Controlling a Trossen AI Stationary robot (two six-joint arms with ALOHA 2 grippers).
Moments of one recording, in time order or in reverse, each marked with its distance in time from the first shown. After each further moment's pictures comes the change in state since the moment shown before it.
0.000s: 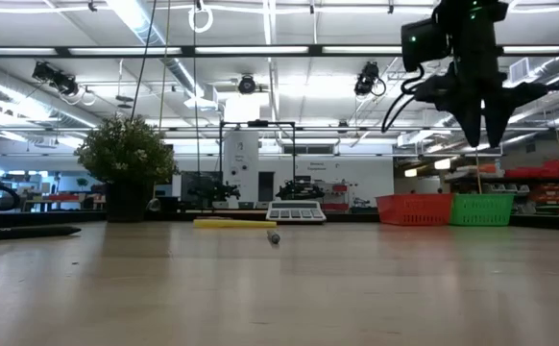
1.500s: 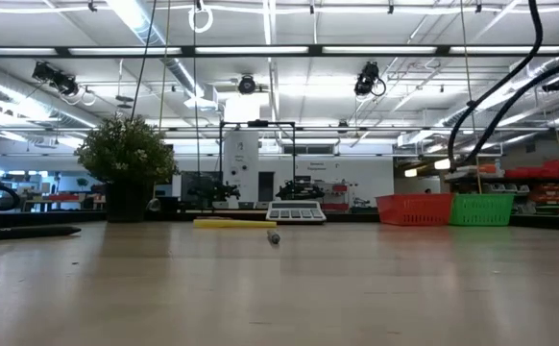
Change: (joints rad) left arm -0.002 0.046 0.000 -0.042 0.009 0.043; right arm 1.239 0.137 -0.227 0.482 -0.160 1.299
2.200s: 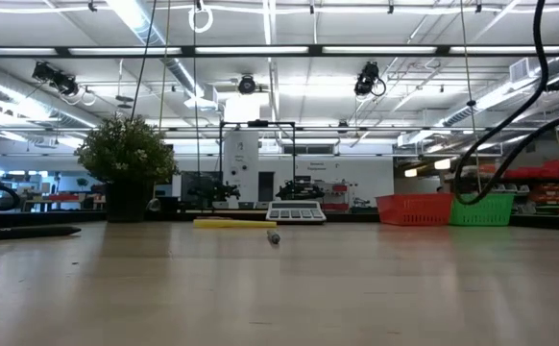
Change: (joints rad) left arm -0.001 0.000 0.000 0.000 0.000 -0.080; right arm 0.005 0.104 -0.132 0.159 0.010 -0.009
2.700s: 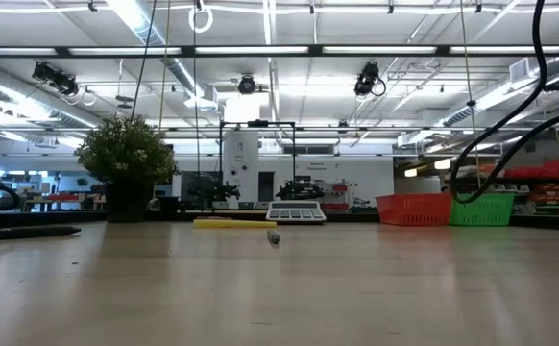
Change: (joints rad) left arm 0.000 0.000 0.000 0.000 0.000 -0.017; right arm 0.000 0.000 -0.006 -0.004 0.029 -0.035
